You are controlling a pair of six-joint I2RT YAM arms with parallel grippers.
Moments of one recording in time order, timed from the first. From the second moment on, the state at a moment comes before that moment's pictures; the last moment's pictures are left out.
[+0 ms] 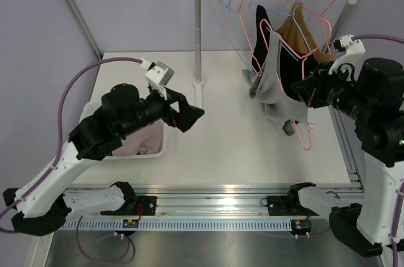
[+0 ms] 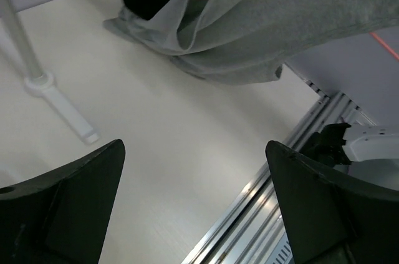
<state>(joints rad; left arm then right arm) -0.87 0.98 1.40 -0.63 0.01 -0.28 0.16 1.10 1.96 -1.20 -0.27 0.18</state>
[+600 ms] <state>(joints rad) -1.19 1.25 1.56 -0.16 -0.20 -0.18 0.23 0.92 1.84 -1.29 -0.49 0.19</state>
